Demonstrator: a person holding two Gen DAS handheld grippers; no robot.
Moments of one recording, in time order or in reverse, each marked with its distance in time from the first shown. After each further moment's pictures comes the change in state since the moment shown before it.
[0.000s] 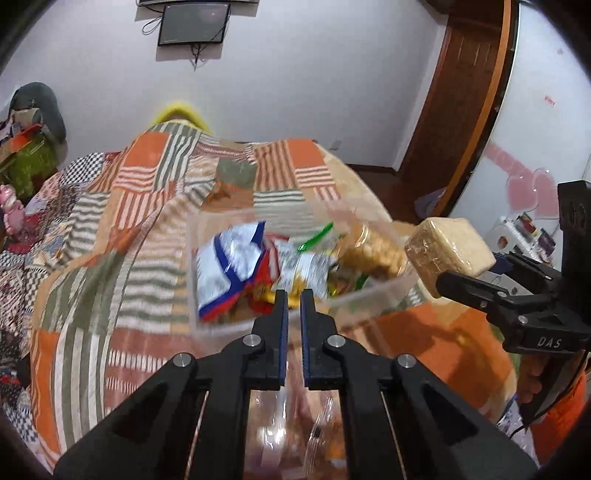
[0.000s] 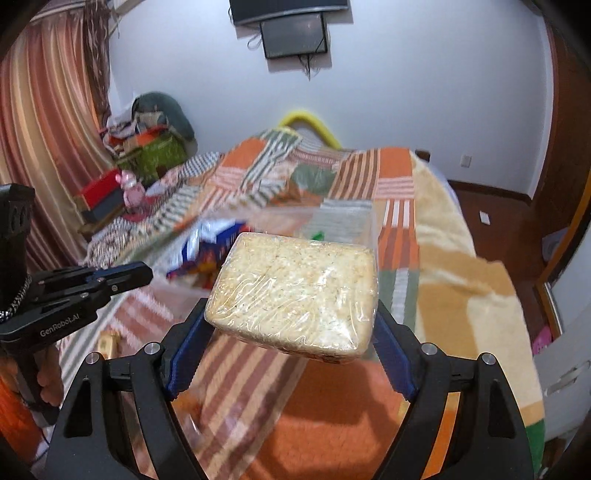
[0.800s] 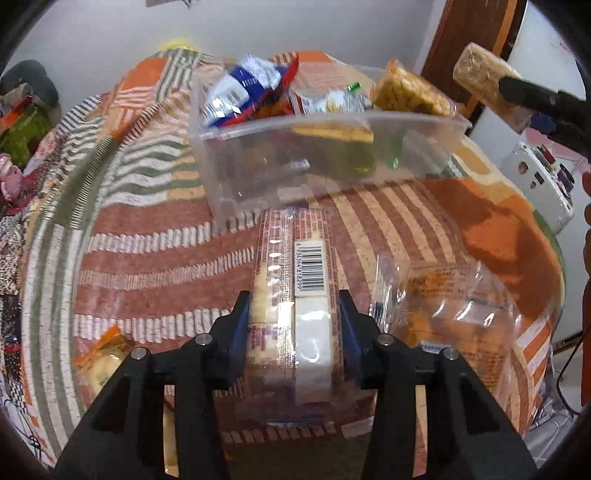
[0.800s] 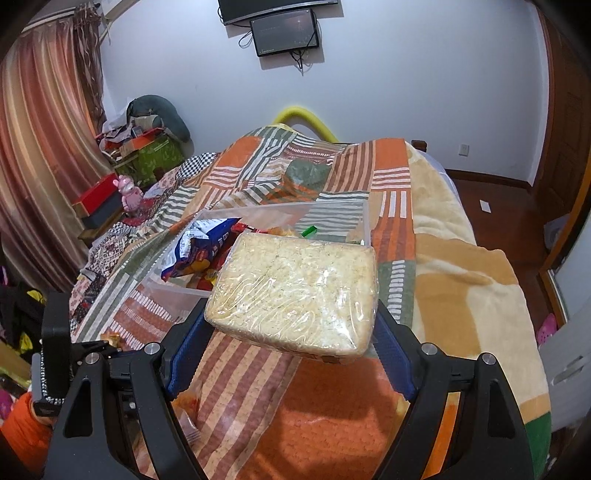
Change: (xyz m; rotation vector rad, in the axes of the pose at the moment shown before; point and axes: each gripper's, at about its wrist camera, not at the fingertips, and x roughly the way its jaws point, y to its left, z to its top) left arm 0.036 0.018 -0.109 0.036 0.256 0.058; right arm -0.001 -0.007 -0.014 0.031 0.036 0.009
